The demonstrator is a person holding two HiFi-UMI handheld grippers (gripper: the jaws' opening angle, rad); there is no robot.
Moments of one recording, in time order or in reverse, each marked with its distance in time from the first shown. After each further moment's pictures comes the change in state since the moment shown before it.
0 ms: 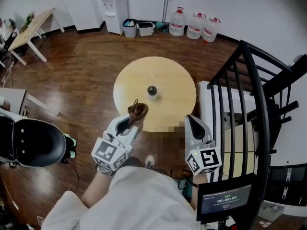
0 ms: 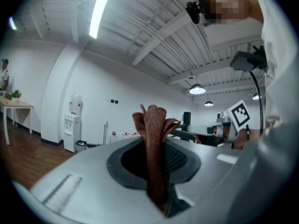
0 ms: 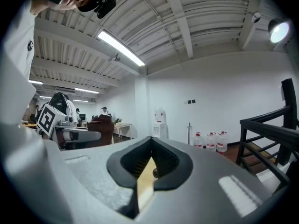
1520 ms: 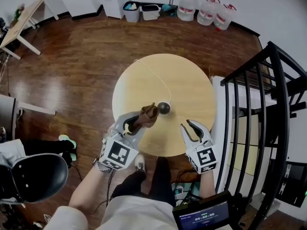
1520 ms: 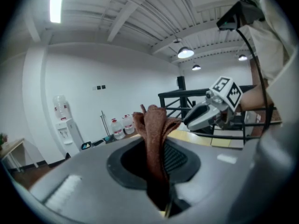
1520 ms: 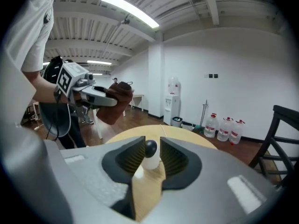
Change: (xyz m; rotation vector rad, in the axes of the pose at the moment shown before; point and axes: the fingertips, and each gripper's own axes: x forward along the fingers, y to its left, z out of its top) left arm 0.106 0.128 -0.110 0.344 0.314 -0.097; right arm 0.163 -0.021 -0.170 -0.172 0.334 0.185
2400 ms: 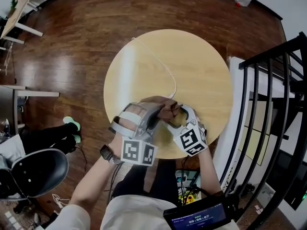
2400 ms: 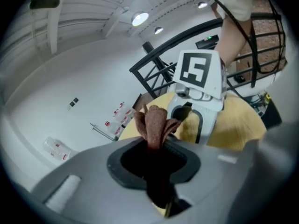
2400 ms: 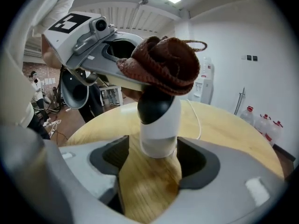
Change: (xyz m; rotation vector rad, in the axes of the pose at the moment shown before) left arm 0.103 -0.041 -0.056 0.531 0.289 -0.012; right arm 0.116 0.041 -0.099 -0.174 0.162 0.359
